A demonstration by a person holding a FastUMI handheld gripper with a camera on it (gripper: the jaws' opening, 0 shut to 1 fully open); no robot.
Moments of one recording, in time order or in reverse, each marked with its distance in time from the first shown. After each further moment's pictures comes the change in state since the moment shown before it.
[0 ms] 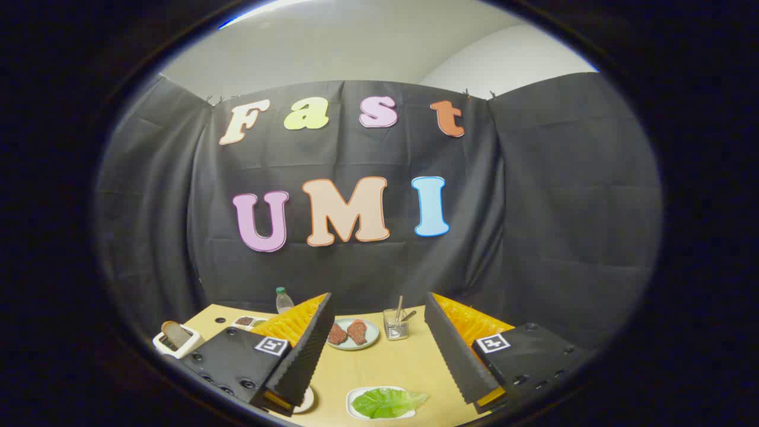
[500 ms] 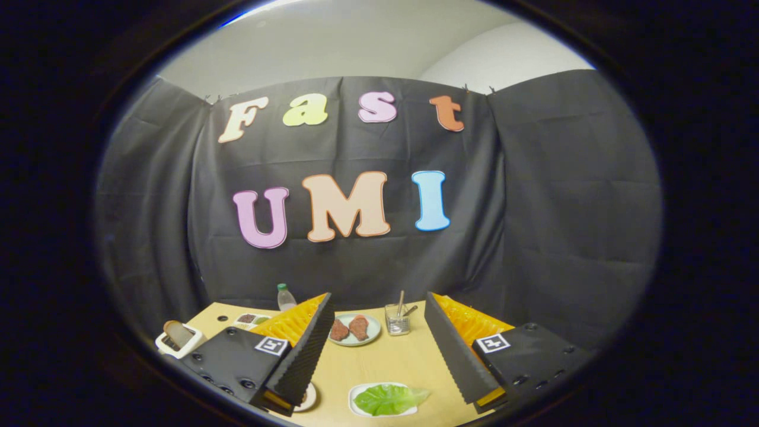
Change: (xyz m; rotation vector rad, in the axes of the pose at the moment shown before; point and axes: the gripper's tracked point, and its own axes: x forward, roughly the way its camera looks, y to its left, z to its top) arm 0.000 -0.001 -0.005 0.034 0.031 0.001
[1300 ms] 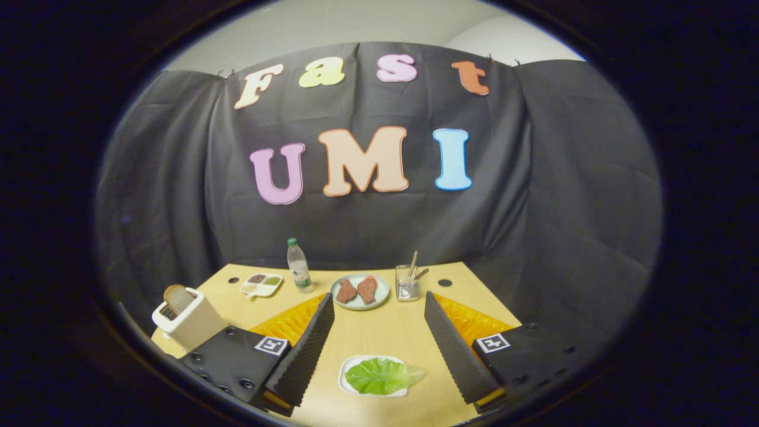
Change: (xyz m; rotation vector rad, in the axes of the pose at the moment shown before) arm 0.011 -0.021 -0.078 -0.079 0.260 0.130
